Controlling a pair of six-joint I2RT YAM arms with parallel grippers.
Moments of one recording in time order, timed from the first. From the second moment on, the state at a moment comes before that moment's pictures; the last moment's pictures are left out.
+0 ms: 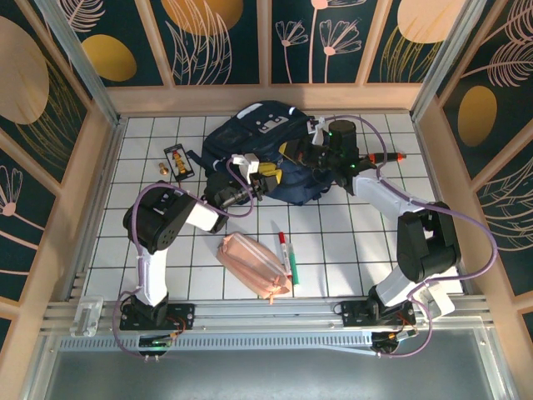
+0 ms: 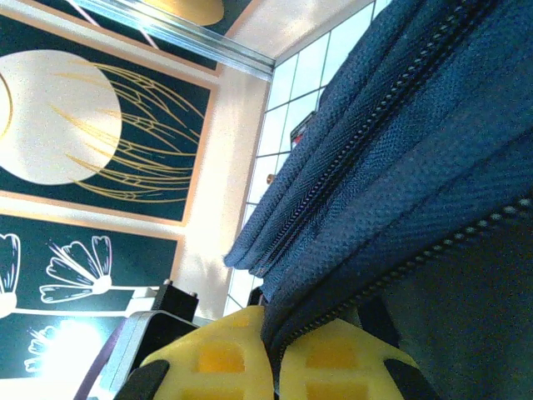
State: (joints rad) left arm -0.57 2.02 0.81 1.35 0.50 -0.35; right arm 0.39 1.60 1.10 0.13 -0.69 0.89
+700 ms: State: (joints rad) left arm -0.52 1.95 0.77 1.23 0.56 -0.32; right arm 0.36 1.60 1.10 0.05 -0.68 0.83
